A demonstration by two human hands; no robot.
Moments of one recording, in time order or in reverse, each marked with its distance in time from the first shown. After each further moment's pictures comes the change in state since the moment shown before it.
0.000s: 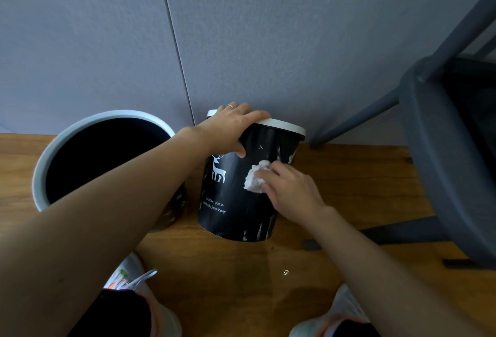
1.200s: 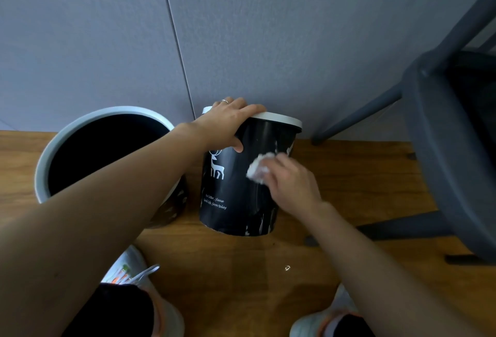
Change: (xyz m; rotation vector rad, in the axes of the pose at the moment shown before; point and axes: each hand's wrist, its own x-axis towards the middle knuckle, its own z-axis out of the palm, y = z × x) left_hand -0.006 -0.005 -0.002 -0.019 0.004 -0.023; right_hand 0.006 0.002 0.015 0.056 0.097 0.138
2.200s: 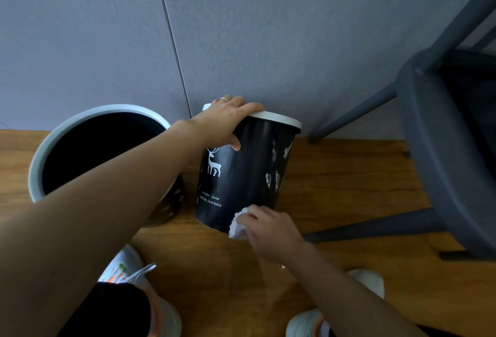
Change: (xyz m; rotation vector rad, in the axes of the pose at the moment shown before) left_hand 0.004 -0.001 0.001 -0.004 -0.006 0.028; right_hand -0.065 -0.031 0.042 0.023 -0.358 -0.155
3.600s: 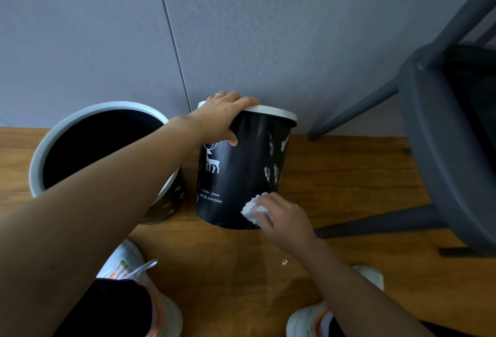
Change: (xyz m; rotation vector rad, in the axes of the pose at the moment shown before) left_hand -0.004 -0.003 -0.003 -0.053 0.005 -0.041; right_hand -0.010 0.021 -0.001 0.184 0.215 0.200
